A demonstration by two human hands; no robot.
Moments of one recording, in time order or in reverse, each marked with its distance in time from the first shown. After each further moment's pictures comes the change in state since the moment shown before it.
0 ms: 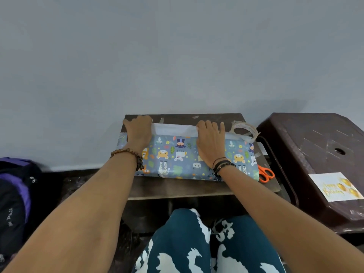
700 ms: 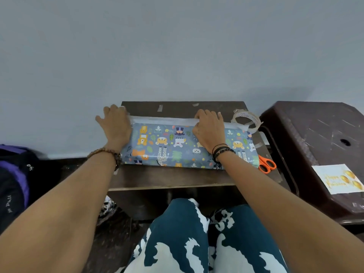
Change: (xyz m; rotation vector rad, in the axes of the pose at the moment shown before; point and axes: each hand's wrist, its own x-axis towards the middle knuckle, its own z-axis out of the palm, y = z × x) left_hand -0.008 -0.046 0.028 -0.199 0.158 -0.251; right_hand 0.011 0.011 0.011 0.166 -0.281 -0.016
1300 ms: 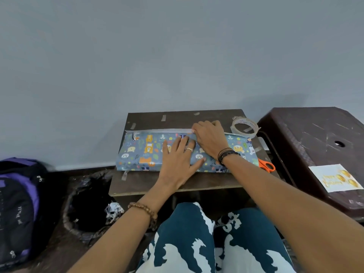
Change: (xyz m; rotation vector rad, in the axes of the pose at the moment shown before) left_hand -0.120 0.083 0.011 -0.093 -0.051 0.607; right_hand -0.008 -0.001 -0.014 -0.137 0.005 -0.248
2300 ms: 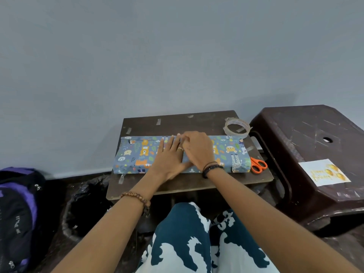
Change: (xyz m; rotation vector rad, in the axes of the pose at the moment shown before) left_hand 0.014 -0.013 -0.026 -0.026 -0.410 0.060; right_hand -0.025 -0.045 -0.026 0.401 0.043 0.326
